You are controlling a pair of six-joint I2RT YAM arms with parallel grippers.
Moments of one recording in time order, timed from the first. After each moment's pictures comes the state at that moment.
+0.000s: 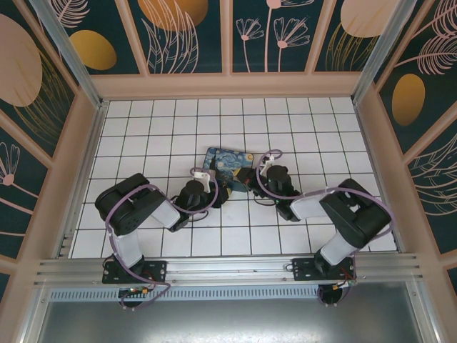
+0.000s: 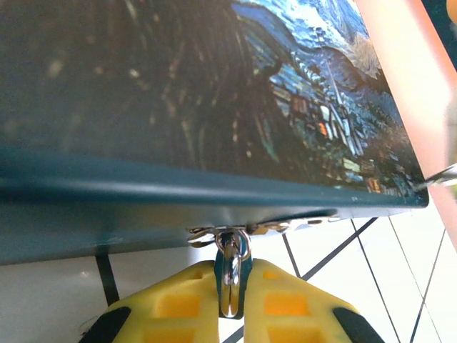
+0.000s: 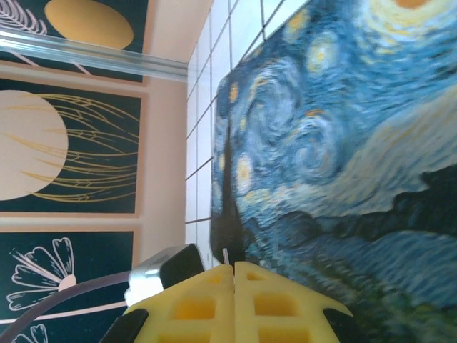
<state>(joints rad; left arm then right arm) -0.77 1.84 0.43 0.98 0.15 -0.83 0.68 1.56 0.45 0.85 -0.23 1.26</state>
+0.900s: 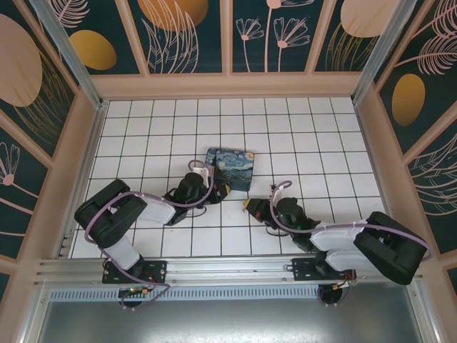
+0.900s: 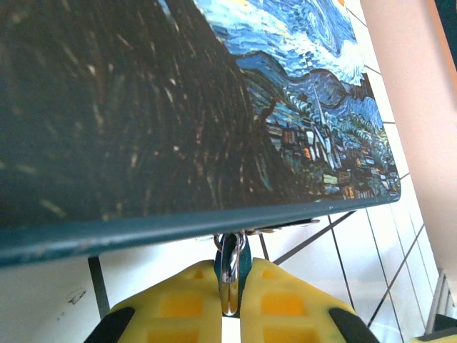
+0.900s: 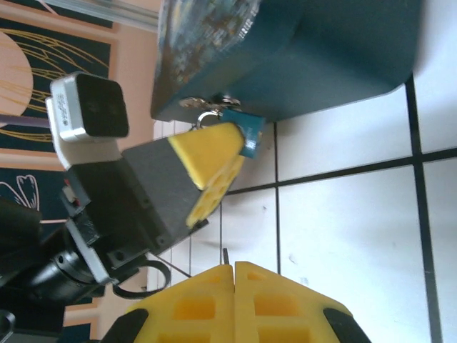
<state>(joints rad) -0.73 1.67 0.48 0.68 0.24 -0.89 0.90 1.25 0.10 0.81 -0.06 1.27</state>
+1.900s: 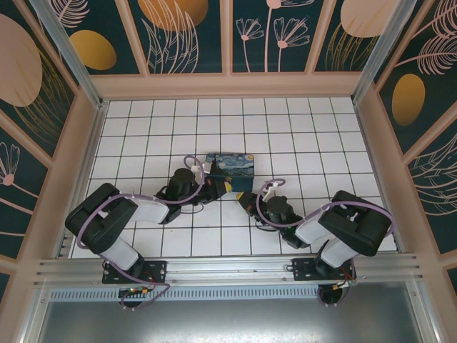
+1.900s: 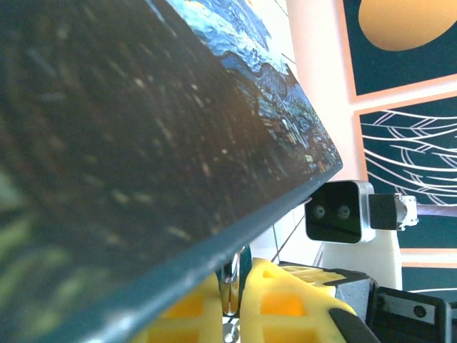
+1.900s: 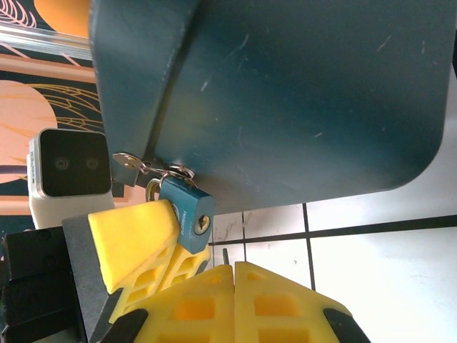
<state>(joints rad) -0.66 1.60 0.46 0.76 0.51 -1.08 0.93 1.54 0.18 1.09 0.06 1.37</state>
